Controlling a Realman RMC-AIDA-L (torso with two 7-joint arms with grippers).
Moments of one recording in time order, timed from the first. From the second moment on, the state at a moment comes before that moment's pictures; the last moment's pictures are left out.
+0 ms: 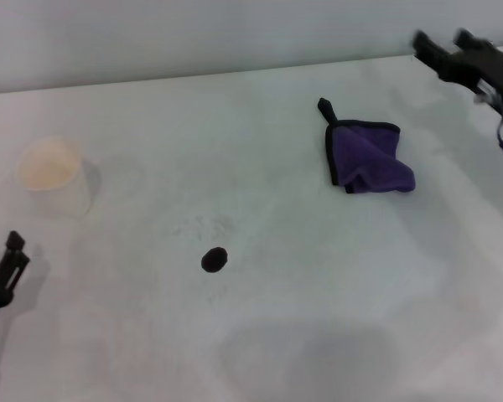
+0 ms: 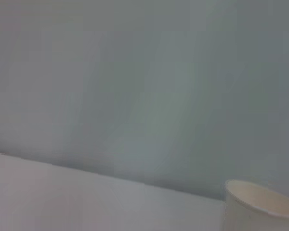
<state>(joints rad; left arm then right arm) -0.16 -2.08 2.83 0.29 -1.24 1.24 -0.27 0.59 2.01 -0.44 -0.15 1.83 0.96 -2.27</state>
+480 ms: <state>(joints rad) -0.20 -2.08 2.83 0.25 -1.30 1.28 -0.33 0.54 1.99 -0.97 -0.88 1.26 0.91 -1.30</state>
